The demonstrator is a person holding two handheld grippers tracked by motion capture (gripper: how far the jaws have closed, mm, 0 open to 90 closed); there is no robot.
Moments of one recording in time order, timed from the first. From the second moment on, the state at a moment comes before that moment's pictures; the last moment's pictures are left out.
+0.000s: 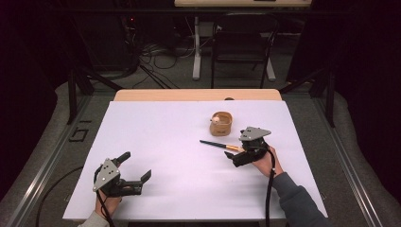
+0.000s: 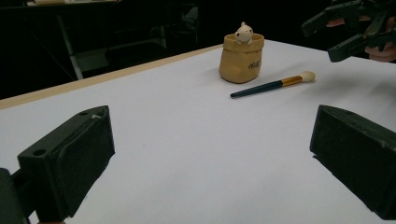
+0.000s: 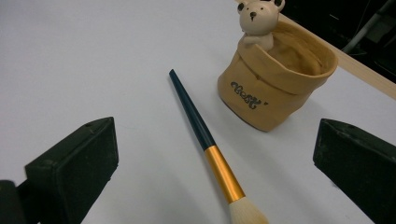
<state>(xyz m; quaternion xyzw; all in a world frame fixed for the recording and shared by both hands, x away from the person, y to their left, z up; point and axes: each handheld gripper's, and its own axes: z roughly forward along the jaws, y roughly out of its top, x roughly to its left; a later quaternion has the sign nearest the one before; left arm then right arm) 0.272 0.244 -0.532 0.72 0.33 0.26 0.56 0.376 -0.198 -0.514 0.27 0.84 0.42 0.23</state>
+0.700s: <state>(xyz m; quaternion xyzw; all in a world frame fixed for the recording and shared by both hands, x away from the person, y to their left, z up) 0.272 0.245 -0.532 0.72 0.33 0.26 0.56 0.387 -0.185 -0.510 0.25 0.87 0.37 0.20</state>
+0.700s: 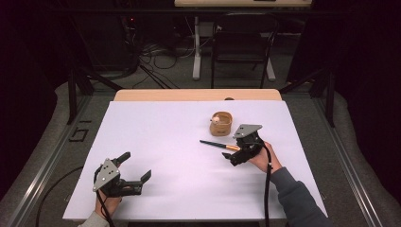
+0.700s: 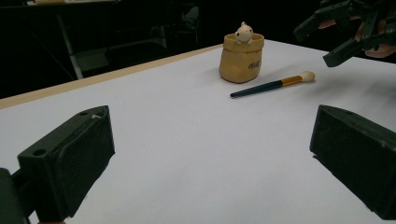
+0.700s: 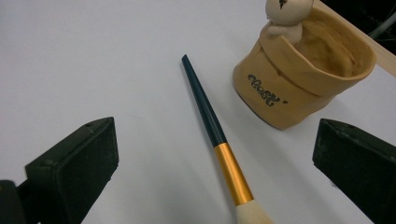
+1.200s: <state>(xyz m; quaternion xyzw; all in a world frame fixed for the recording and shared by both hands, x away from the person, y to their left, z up) 0.272 0.244 -0.532 0.72 0.33 0.26 0.56 0.395 -0.183 -0.500 0.24 0.88 0.36 0.18</state>
